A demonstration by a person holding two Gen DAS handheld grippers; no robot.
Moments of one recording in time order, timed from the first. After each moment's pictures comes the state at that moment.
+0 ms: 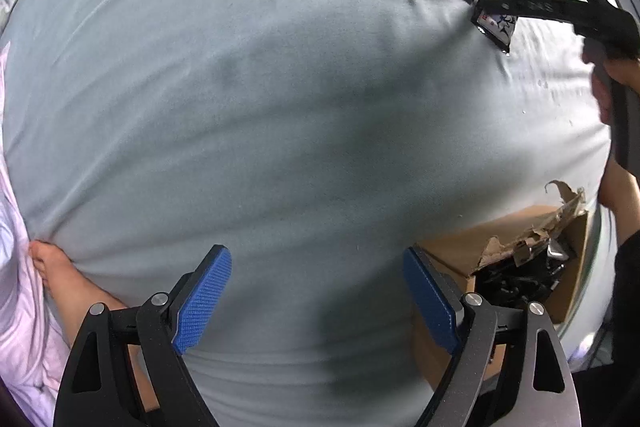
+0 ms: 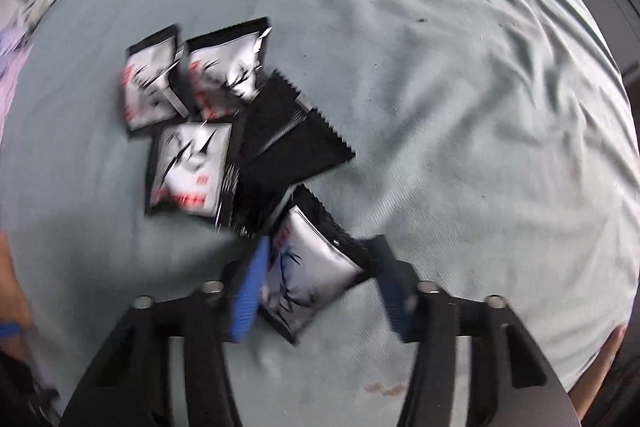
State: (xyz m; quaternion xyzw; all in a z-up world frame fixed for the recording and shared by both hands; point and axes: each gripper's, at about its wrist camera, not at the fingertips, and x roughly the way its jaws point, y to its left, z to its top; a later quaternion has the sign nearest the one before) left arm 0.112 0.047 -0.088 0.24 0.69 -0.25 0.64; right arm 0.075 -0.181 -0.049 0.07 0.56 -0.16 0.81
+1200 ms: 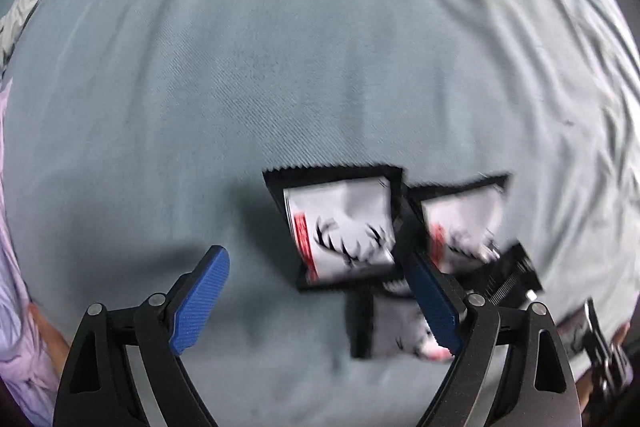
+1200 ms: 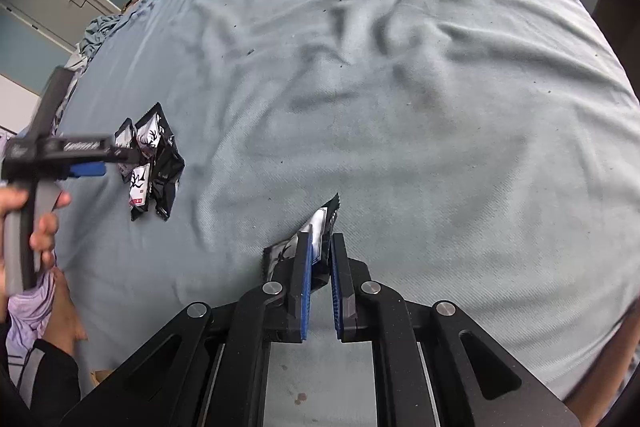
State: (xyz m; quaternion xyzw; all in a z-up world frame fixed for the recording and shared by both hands) left arm 0.280 -0.175 -0.153 0.18 0.68 -0.13 0.70; right arm -0.030 -0.318 -0.002 0.21 0.48 -0.16 0.83
